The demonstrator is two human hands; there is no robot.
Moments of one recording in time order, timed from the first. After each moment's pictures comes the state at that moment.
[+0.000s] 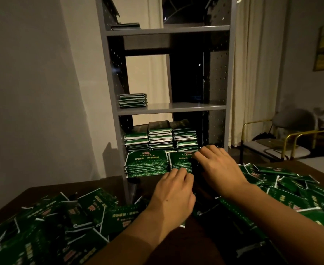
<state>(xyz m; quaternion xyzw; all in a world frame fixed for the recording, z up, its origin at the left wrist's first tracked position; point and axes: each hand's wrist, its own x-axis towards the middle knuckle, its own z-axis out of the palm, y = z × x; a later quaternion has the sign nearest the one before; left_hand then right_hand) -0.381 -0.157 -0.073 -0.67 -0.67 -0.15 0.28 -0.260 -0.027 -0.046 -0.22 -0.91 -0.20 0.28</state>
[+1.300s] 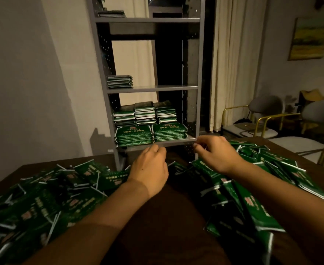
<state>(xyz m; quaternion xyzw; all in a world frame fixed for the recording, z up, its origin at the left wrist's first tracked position) -0.339 -0.227 -0.056 -0.62 -0.74 -0.23 0.14 -0.171 -0.095 -0.036 -0.31 -0.89 0.14 0.30</state>
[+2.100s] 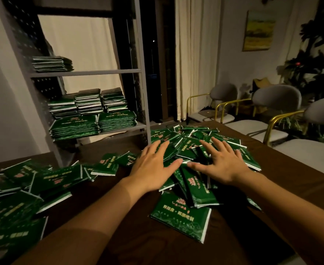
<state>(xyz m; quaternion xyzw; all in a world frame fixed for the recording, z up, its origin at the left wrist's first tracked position) -0.242 -0.140 -0.109 -0.67 -0.72 -0.19 -0.05 -0.028 -0.054 -0.111 -0.53 -0.84 0.09 0.10</state>
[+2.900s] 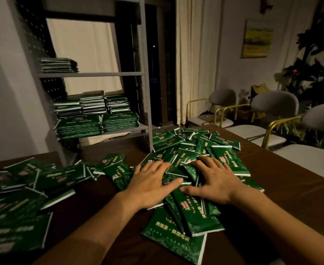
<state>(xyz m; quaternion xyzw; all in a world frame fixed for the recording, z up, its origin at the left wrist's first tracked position) -0.249 -0.163 -0.139 -0.69 -0.71 -0.09 -0.05 -0.034 -0.091 -0.129 -0.45 -0.89 0.07 0.05</state>
